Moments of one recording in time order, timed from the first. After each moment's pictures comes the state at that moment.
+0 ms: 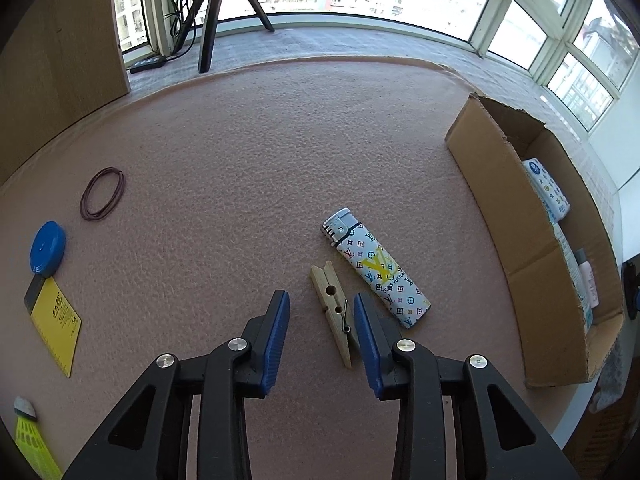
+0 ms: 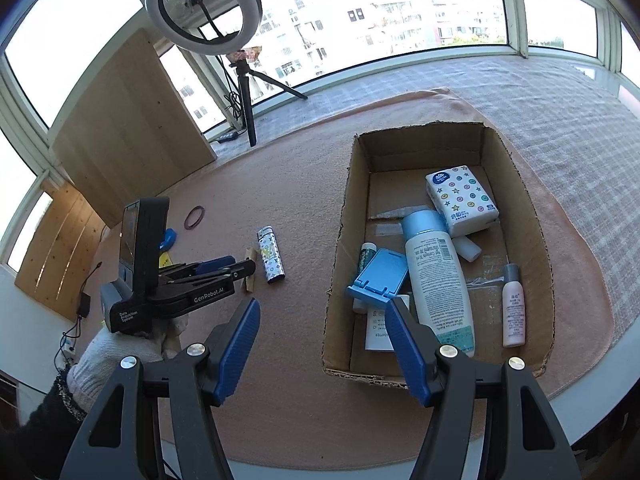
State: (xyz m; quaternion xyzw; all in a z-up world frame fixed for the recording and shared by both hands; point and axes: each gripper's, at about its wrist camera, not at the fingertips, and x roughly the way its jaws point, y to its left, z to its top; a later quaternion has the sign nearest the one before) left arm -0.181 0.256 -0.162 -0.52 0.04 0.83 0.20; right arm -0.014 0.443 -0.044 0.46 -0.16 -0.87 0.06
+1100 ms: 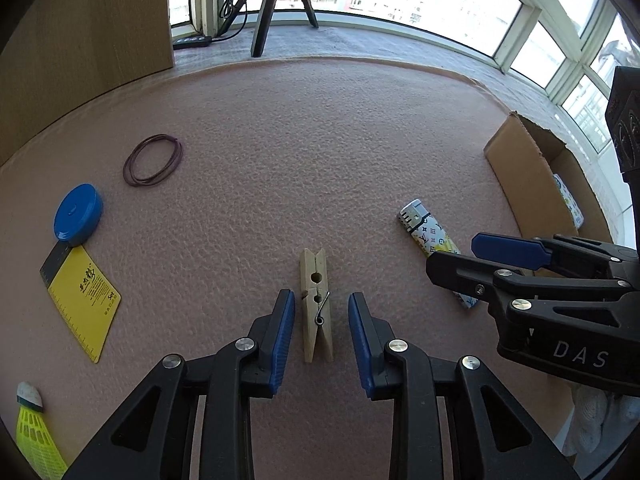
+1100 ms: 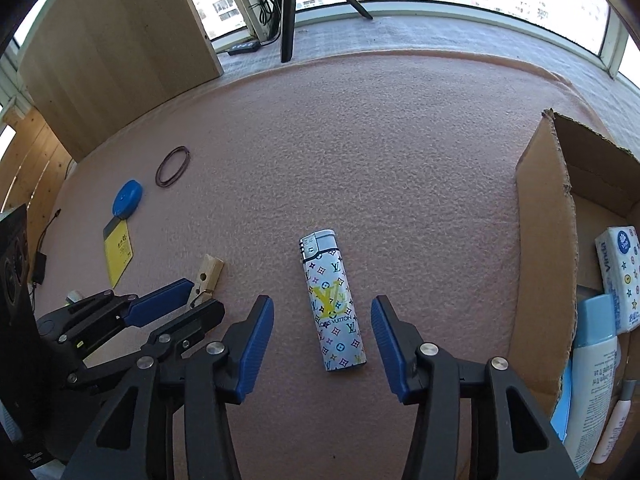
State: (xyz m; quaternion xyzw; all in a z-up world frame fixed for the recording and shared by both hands) left arm -0.186 0.200 -0.168 -0.53 0.01 0.83 0.18; right arm -0.159 0.336 -0.138 0.56 -0.06 -0.82 0.09
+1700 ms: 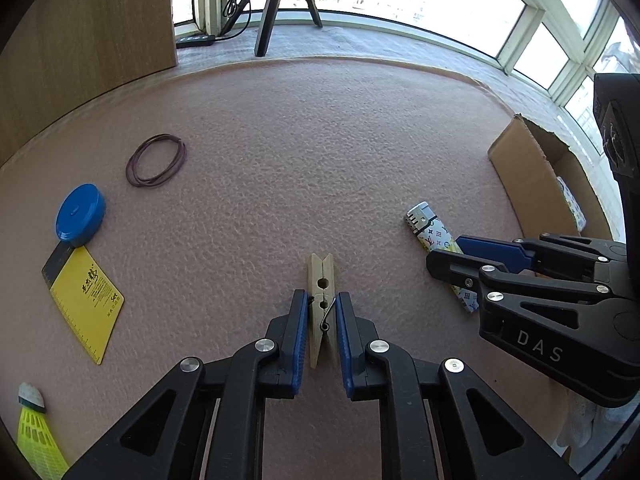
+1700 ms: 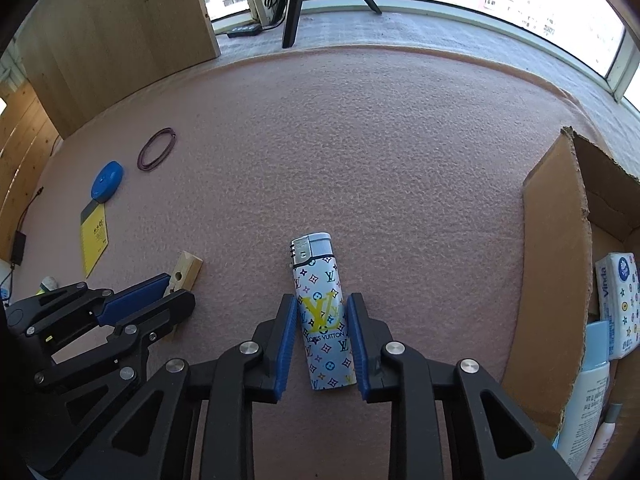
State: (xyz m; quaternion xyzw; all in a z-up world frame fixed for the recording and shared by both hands) left arm -0.190 0.196 -0.167 -0.53 0.01 0.83 0.18; right arm -0.169 0.327 -0.148 0.57 -0.02 -0.82 0.08
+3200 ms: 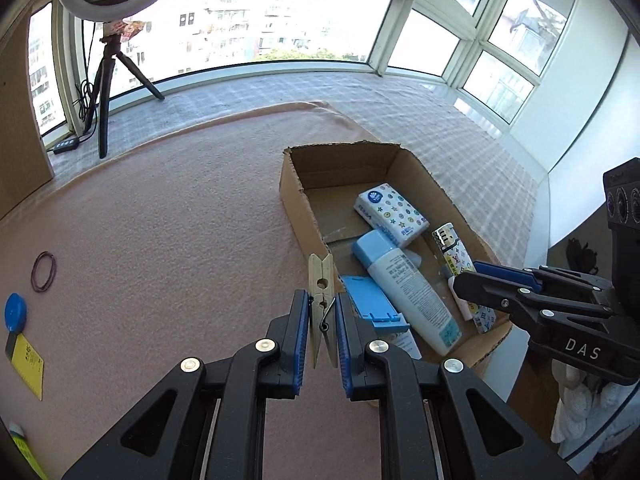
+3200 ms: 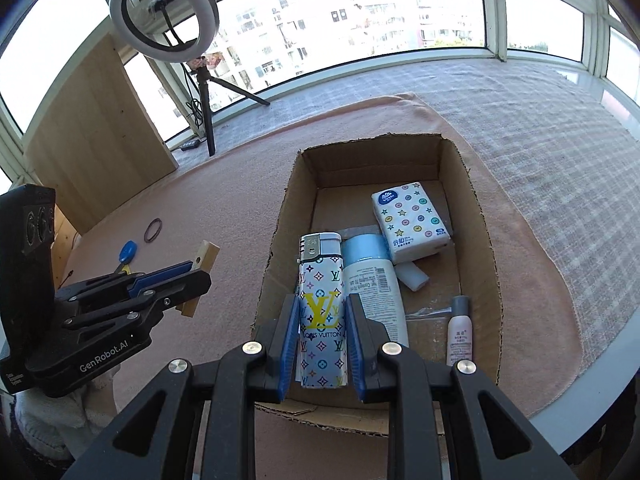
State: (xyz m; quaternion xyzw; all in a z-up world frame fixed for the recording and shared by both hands) left arm -0.125 0.350 -0.077 -0.47 0.04 0.82 0.33; right arm -0.031 0.491 -0.053 0.47 -0.15 -0.87 0.01
